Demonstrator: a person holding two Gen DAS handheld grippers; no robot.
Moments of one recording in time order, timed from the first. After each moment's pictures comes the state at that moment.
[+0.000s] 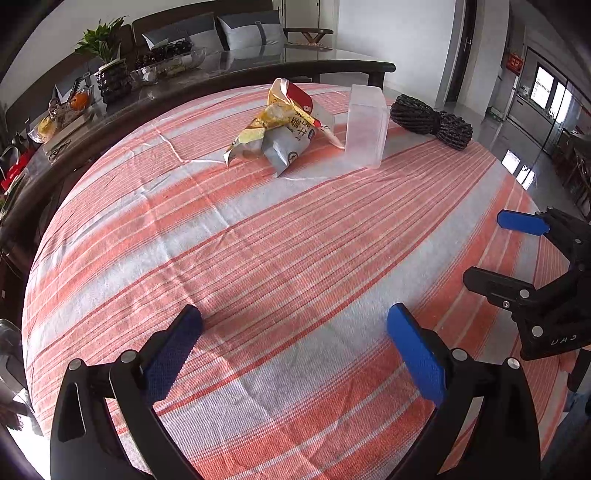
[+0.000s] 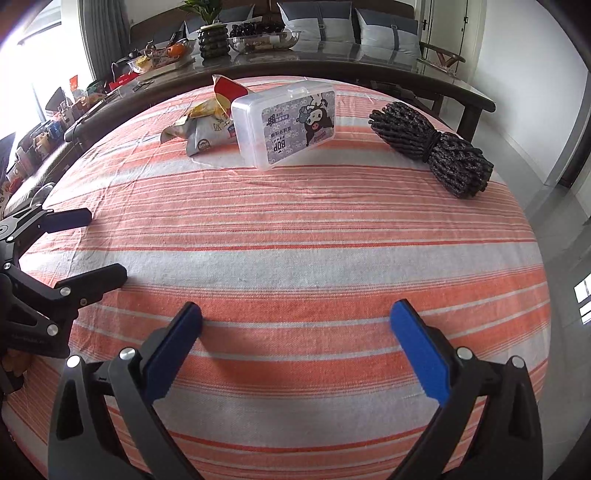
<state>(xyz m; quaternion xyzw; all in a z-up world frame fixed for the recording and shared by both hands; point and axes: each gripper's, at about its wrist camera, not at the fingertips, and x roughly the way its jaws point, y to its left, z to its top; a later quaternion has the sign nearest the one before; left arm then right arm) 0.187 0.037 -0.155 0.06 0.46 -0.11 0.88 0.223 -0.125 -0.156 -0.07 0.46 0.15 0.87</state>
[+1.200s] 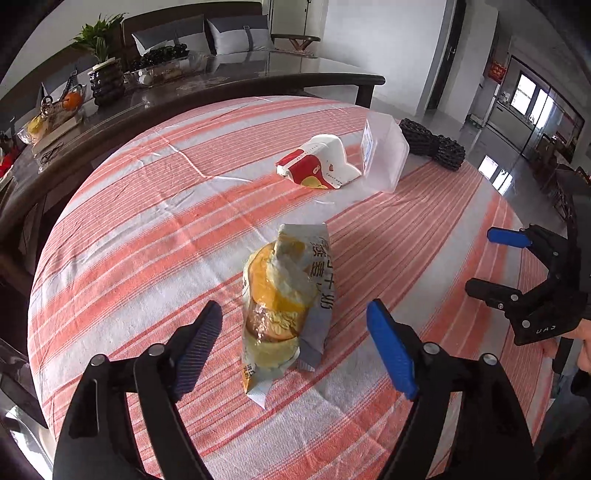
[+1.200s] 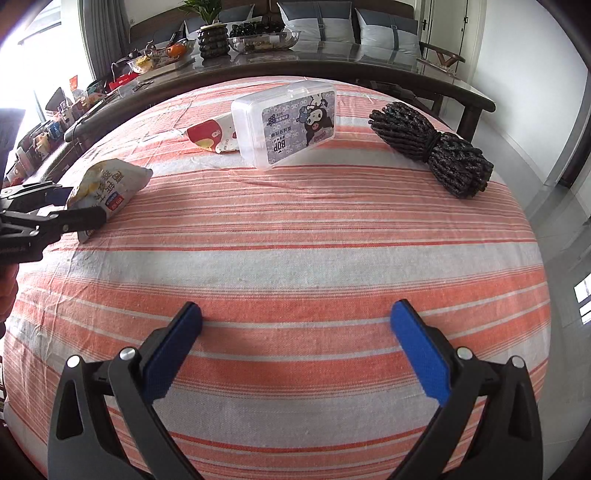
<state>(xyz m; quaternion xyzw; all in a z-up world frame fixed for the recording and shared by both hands) 0.196 0.082 -0.138 0.04 0.45 -0.15 0.88 0.222 -0.124 -0.156 -0.07 0.46 0.15 0.87</state>
